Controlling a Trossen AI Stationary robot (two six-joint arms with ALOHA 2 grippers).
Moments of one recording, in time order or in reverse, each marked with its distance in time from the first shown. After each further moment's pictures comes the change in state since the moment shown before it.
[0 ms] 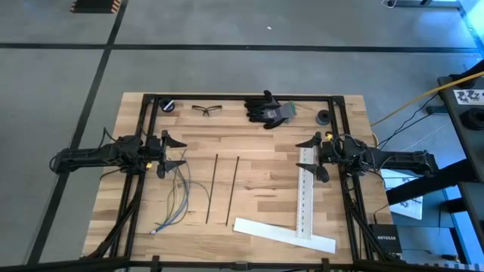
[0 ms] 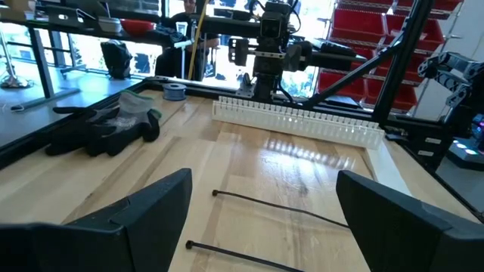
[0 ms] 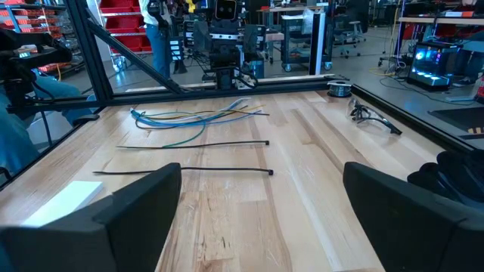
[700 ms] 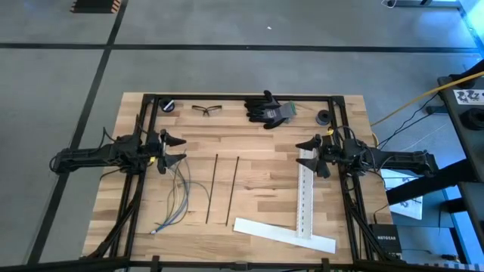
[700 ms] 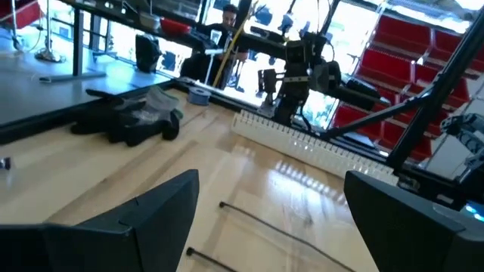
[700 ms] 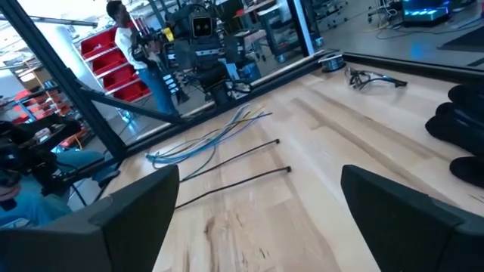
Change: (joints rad) left arm 0.001 0.000 -0.003 0.045 -0.090 -0.203; right arm 0.000 0.000 0.000 0.005 0.053 0.368
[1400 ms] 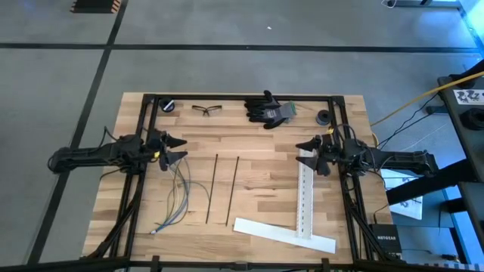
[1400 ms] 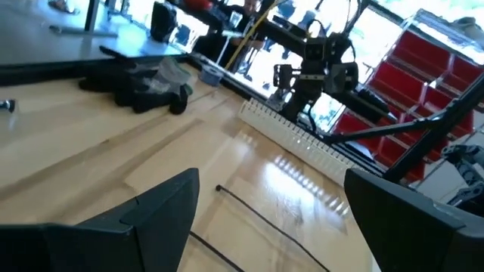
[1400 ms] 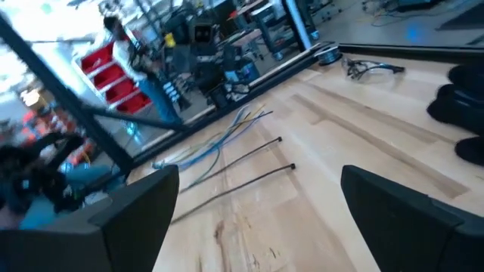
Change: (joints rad) left arm 0.005 0.077 0.021 0.001 -0.032 -0.195; right arm 0.000 0.000 0.000 0.005 0.022 0.115
